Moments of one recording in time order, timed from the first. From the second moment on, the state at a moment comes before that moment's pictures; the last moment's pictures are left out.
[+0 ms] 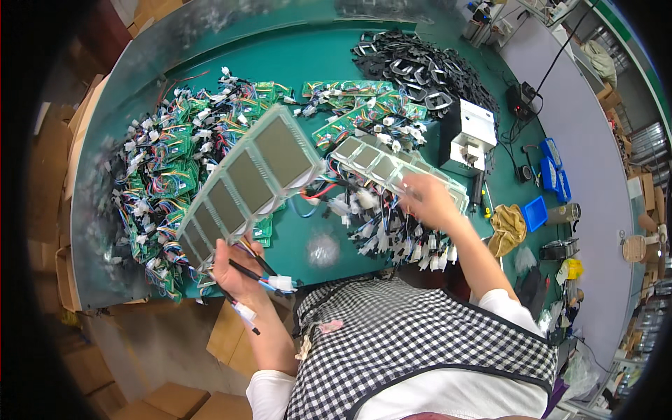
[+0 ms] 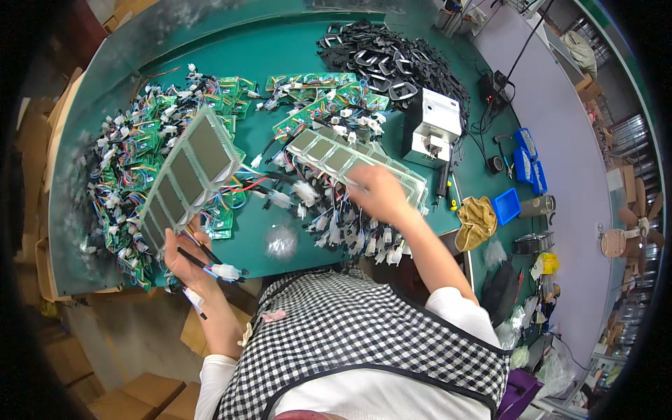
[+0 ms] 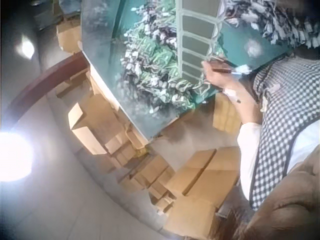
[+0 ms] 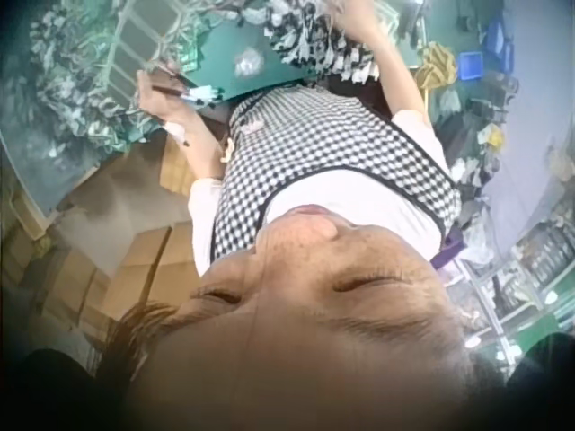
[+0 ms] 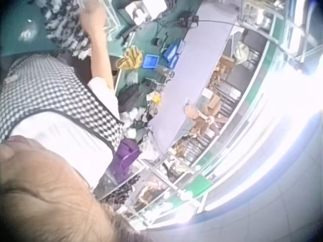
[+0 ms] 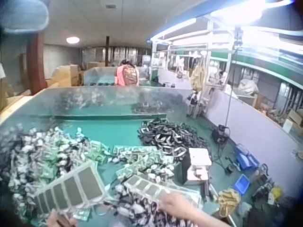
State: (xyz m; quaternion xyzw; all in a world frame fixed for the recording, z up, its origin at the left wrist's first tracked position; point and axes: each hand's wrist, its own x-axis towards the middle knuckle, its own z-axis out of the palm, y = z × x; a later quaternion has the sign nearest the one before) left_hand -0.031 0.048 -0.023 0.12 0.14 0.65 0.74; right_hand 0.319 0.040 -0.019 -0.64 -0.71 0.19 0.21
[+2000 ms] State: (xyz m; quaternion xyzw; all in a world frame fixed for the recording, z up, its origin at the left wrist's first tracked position) left_hand -0.028 -0.002 -0.003 0.24 0.47 0.67 0.52; right_hand 0.125 0.075 0.051 -0.35 -0.87 0.23 0.25
